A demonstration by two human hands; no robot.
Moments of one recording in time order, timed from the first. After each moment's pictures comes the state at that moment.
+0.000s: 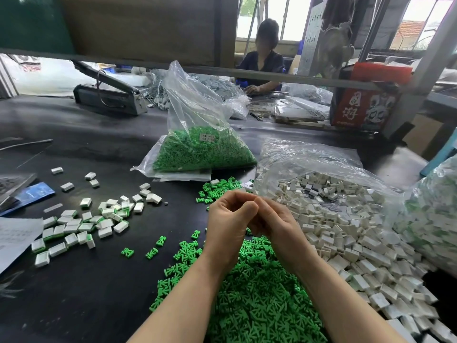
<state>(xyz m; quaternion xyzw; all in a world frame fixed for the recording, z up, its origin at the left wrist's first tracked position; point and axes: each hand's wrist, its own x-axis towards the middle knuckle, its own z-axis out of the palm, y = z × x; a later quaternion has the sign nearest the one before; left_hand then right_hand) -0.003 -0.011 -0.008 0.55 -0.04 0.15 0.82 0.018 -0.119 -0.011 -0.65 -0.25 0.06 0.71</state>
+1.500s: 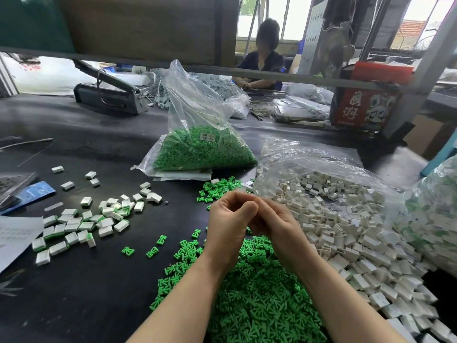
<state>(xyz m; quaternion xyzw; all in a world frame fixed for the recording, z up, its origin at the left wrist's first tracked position) -0.002 -0.010 -0.011 0.55 -0.05 0.15 0.82 0.021 -0.120 -0.014 -0.66 -0.26 0.05 0.71</state>
